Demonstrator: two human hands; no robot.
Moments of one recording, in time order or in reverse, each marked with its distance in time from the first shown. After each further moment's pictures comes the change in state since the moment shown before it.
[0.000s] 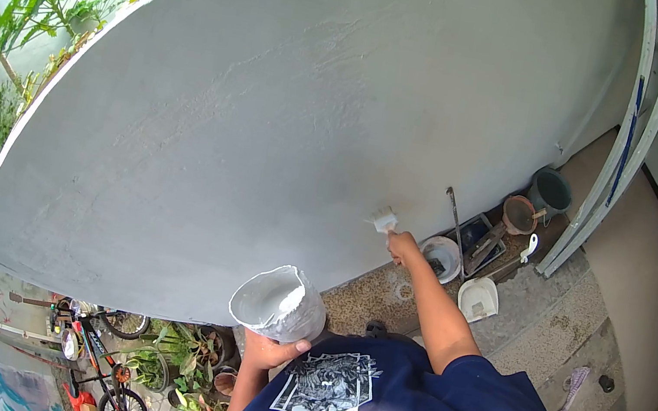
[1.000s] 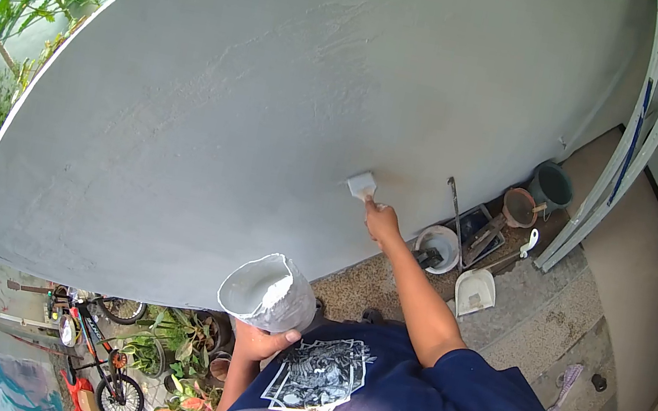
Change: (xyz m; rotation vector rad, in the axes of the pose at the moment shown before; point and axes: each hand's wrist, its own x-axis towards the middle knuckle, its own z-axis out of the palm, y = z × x) left_hand -0.007 0.002 -0.005 0.007 0.040 -0.072; right_hand -0.053 -0.048 0.042 0.104 -0.049 -0.323
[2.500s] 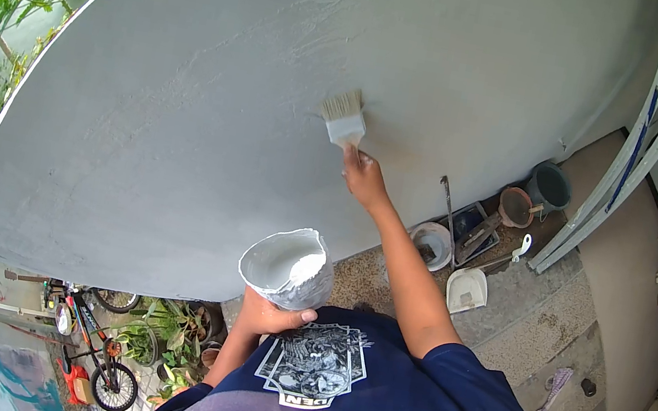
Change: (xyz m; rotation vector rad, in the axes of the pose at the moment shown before) left_hand 0.032 0.052 0.014 0.059 -0.173 0.105; right_hand -0.023 -0.114 0.045 -0.010 -0.092 -0.640
